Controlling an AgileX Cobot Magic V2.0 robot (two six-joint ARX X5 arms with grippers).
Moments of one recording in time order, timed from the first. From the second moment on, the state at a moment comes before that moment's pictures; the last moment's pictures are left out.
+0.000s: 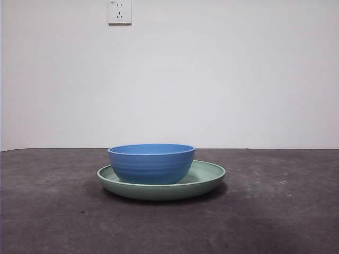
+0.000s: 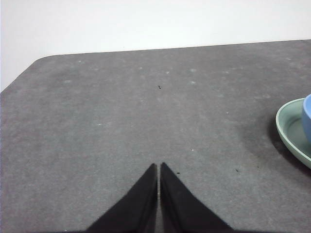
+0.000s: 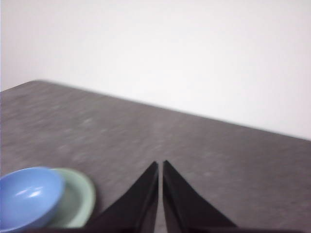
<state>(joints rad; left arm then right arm) -0.01 0.00 0.04 -0.20 0.09 0.06 -0.01 0.41 0.61 -0.27 -0.35 -0.05</state>
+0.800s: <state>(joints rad) -0.01 0.00 0.04 -0.20 0.09 0.06 -0.01 0.04 0.02 -0.01 -0.13 0.01</state>
